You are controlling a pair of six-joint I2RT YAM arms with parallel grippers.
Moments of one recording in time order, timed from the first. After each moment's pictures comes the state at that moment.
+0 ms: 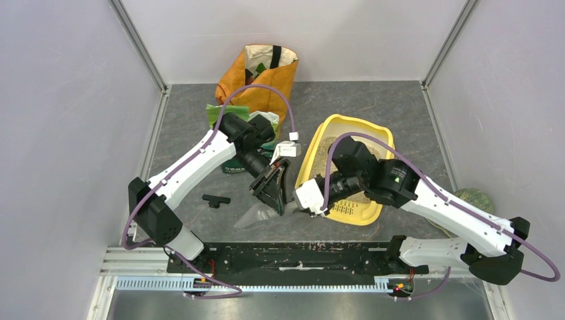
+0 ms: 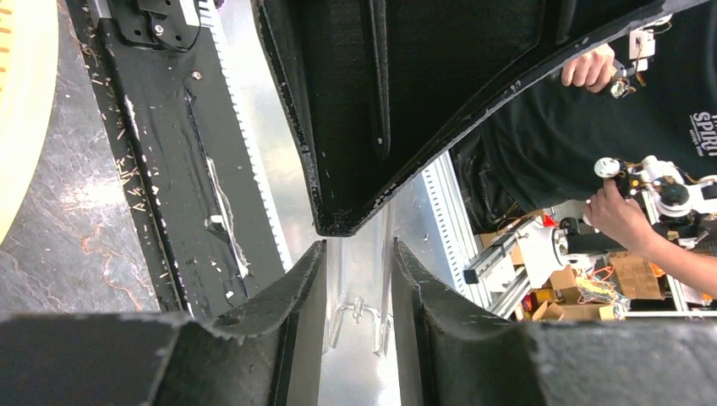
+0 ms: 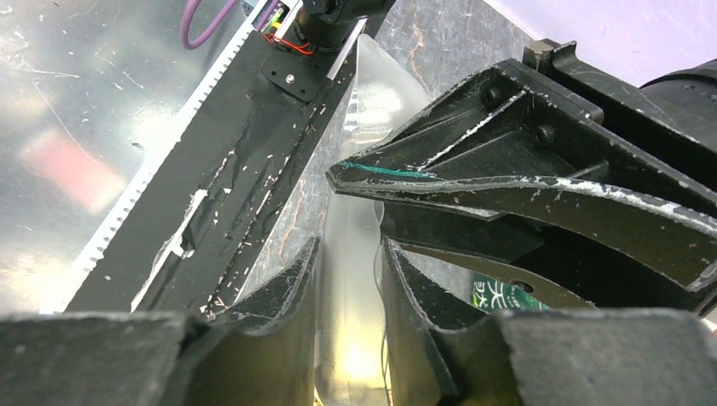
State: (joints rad) left arm -0.70 1.57 1.53 -1.57 1.29 0.80; right arm 1.02 1.13 1.28 -0.74 -0.69 -0.84
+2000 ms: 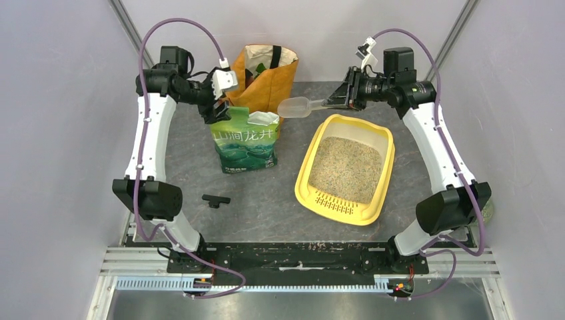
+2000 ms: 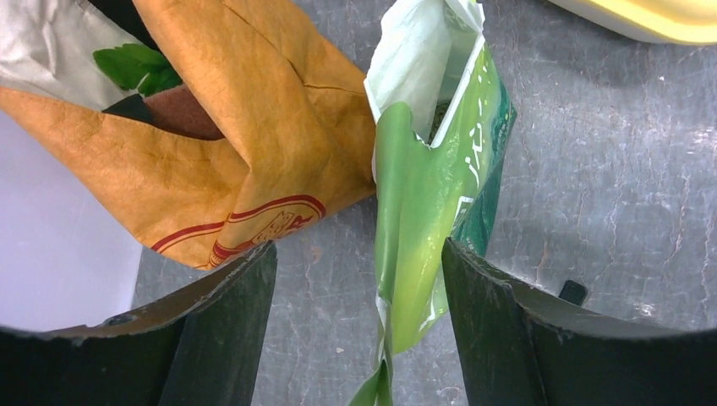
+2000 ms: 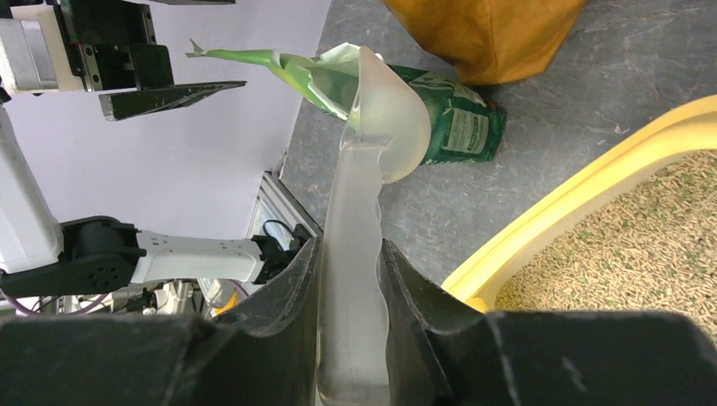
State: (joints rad) left arm -0.06 1.71 2.04 -1.31 0.71 1.15; right arm 0.19 1.60 1.77 -0.74 -0.80 0.50
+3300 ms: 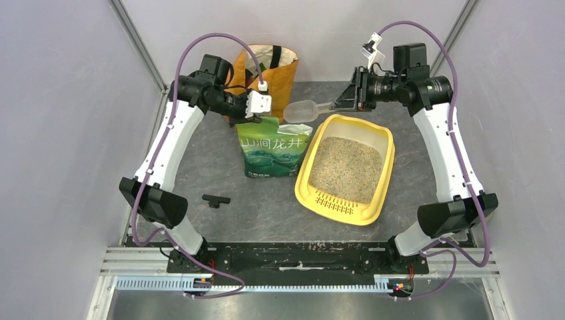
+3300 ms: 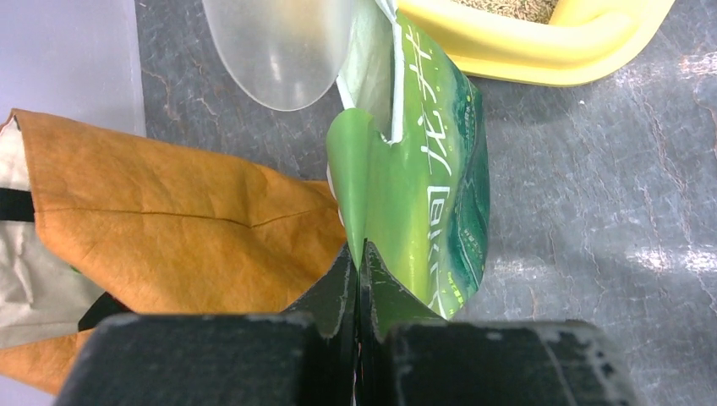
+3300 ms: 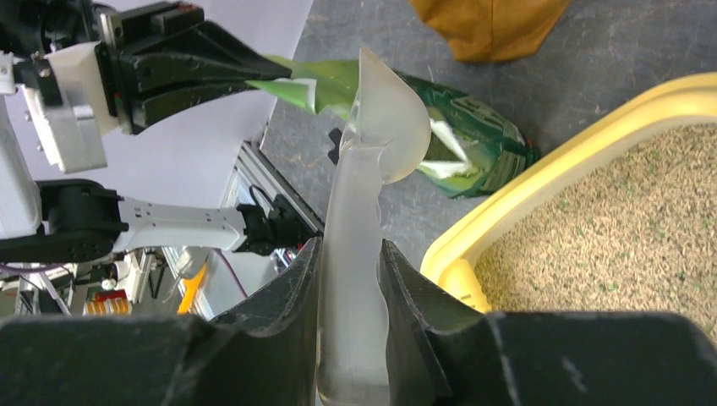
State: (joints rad) left arm -0.32 1.68 1.98 -1.29 0.72 1.26; right arm 0.18 1.58 1.90 -0.95 -0.80 0.36
